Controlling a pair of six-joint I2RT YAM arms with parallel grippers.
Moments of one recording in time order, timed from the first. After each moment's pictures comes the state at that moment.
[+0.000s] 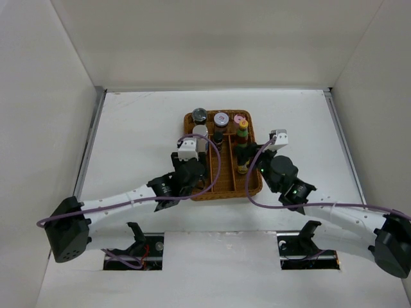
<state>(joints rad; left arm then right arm) -1.00 1.13 0.66 -0.05 -0.75 -0.58 0.82 1.02 0.52 0.44 0.47 0.42</state>
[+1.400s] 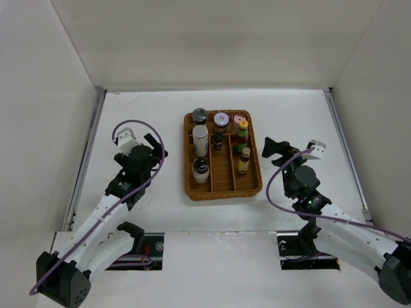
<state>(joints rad) -0.43 0.82 0.59 -0.22 -0.60 -0.73 0.67 0.78 0.35 0.53 0.70 0.50</state>
